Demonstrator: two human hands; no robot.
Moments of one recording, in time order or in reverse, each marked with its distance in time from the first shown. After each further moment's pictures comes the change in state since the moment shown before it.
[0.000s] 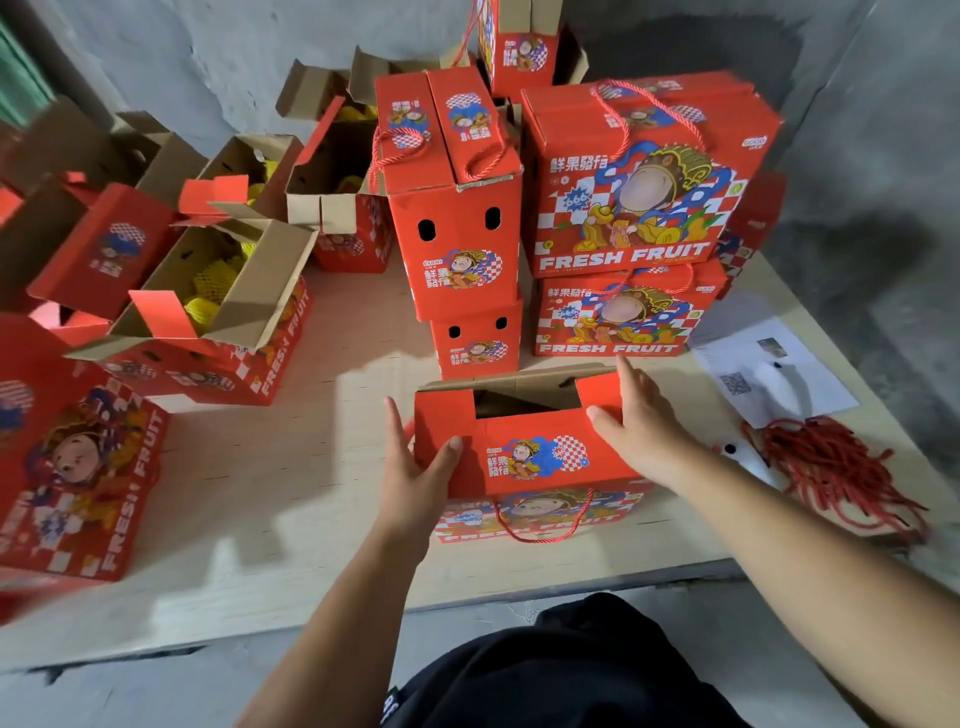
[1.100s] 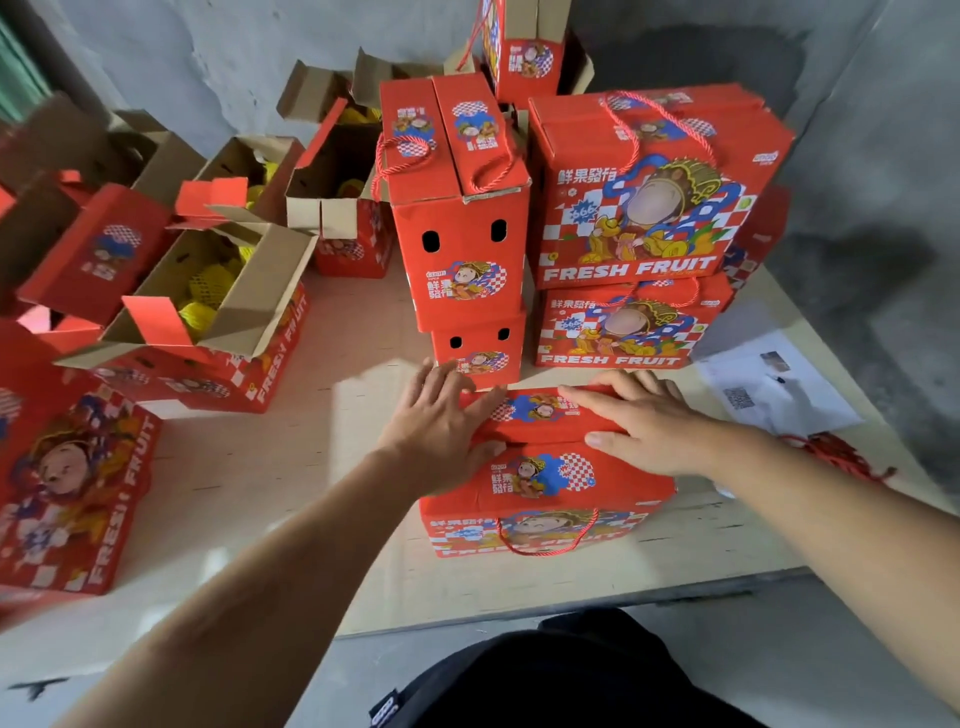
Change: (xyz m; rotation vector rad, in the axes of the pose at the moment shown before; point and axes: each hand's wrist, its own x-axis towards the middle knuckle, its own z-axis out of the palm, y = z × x) left_hand 0.068 0.055 0.007 1.731 -0.332 0.752; right_hand 0.030 0.007 -0.035 -0.462 -0.194 -0.474
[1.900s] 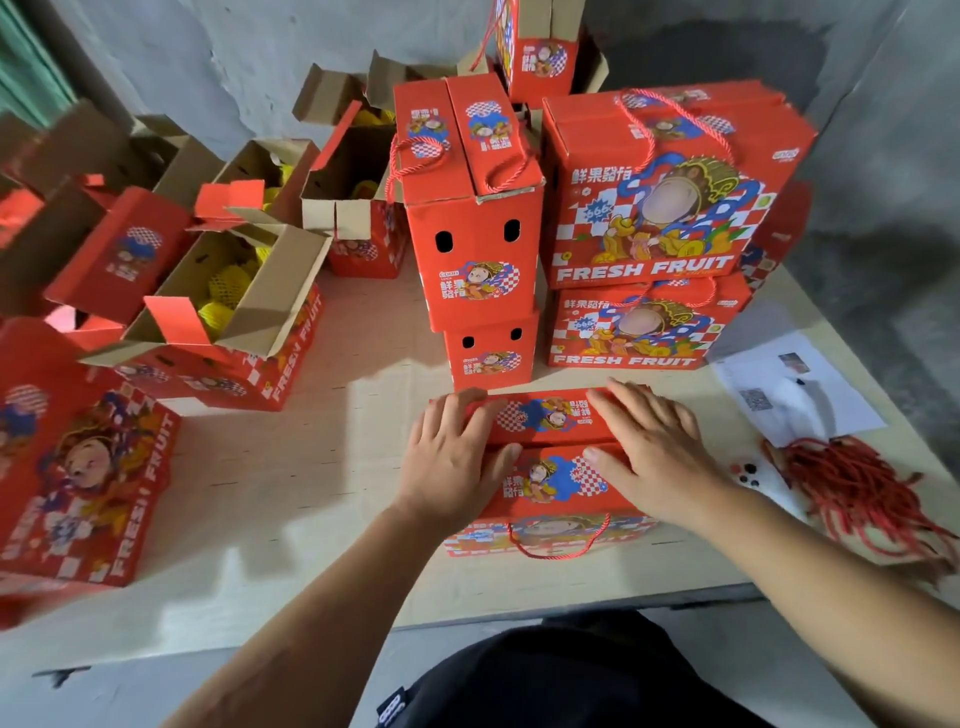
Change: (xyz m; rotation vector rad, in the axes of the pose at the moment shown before) left_hand -0.032 0.031 0.021 -0.294 0.312 -0.165; right_hand -0.024 -0.035 0.034 -0.018 0.243 0.110
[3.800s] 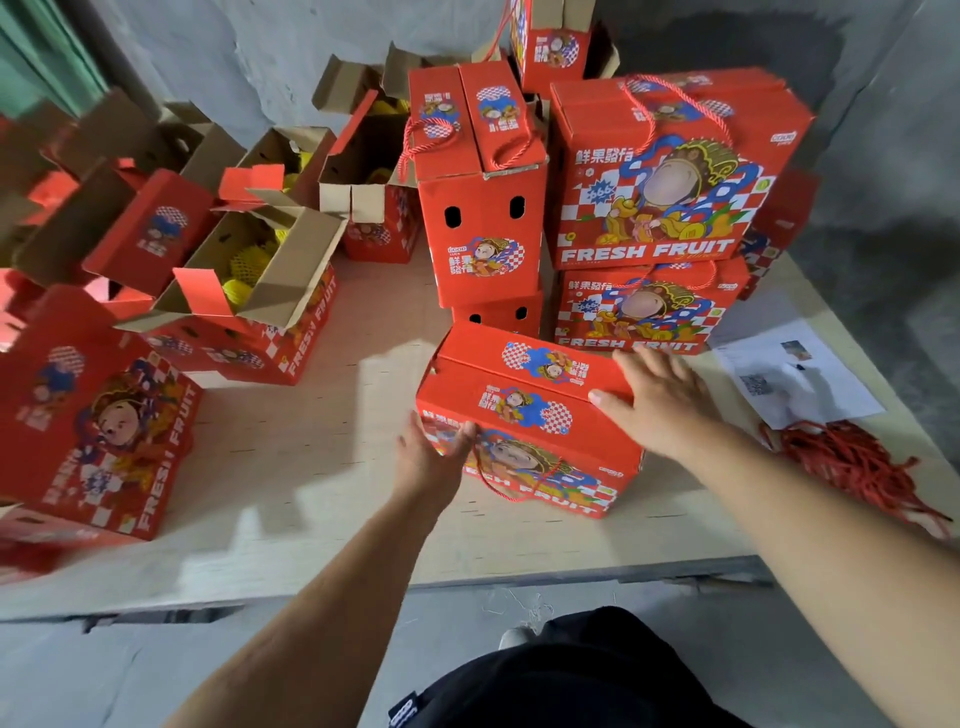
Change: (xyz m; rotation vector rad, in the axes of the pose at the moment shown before) left_hand -0.041 0.002 0.016 -0.761 -0.003 -0.837; right_hand 0.021 0.004 -0.014 0.000 -0.071 0.284
